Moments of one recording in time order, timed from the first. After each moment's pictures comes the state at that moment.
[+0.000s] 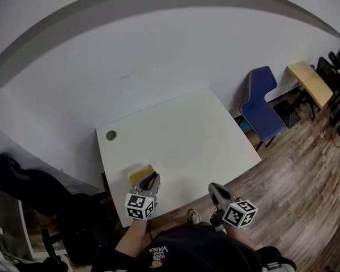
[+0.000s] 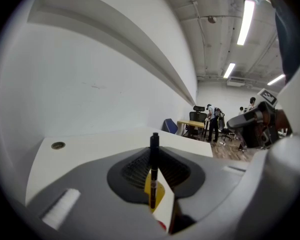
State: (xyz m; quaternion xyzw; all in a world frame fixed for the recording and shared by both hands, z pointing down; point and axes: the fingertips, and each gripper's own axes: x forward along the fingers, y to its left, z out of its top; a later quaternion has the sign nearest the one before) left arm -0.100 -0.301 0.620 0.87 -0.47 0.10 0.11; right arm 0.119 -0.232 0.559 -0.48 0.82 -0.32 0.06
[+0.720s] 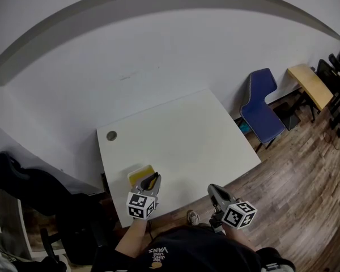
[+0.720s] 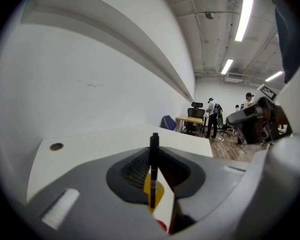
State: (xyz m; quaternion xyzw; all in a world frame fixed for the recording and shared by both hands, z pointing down) left arm -0.094 -0.302 0.623 0.87 -0.46 0.12 0.11; right arm 0.117 -0.231 0.557 -0.48 0.82 -0.32 0.07
